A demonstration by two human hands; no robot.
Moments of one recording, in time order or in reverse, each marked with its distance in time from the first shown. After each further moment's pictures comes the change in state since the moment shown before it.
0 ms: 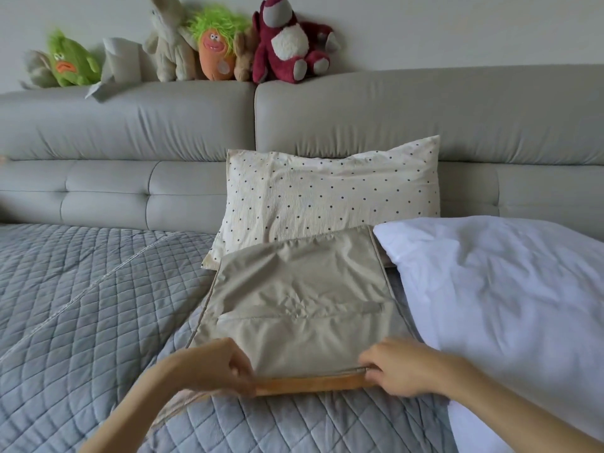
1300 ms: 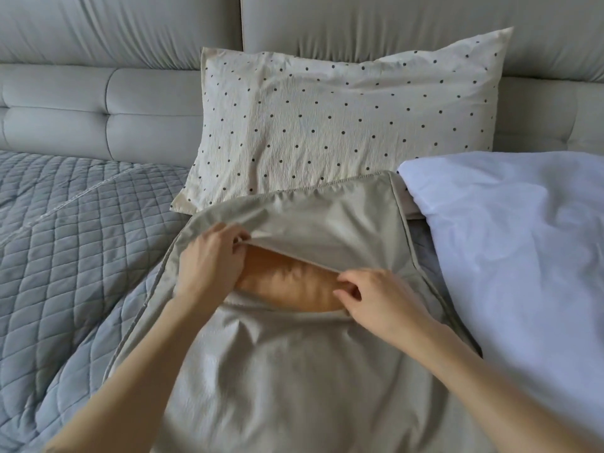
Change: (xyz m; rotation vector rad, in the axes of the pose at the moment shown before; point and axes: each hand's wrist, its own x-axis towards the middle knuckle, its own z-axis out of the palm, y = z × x) left_hand 0.124 -0.007 -0.014 0.066 1.020 -0.173; right_hand 0.107 0.027 0.022 0.260 0.563 0.154
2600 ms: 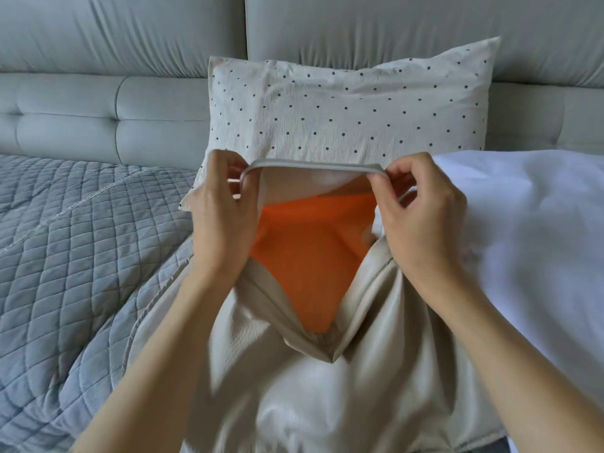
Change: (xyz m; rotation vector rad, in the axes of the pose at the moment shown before) left_hand -0.003 0.059 -0.056 -0.569 0.408 0.008; right_hand 0.010 -0.031 -0.066 0.248 0.998 -0.169
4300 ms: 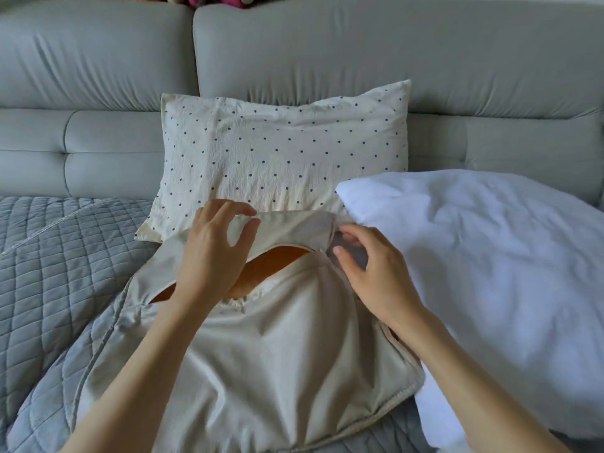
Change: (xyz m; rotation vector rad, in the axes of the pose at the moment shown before) left_hand -0.019 0.023 0.013 0.143 -0.312 0.153; right_hand -0.033 0.027 -0.061 -0.053 -0.436 0.236
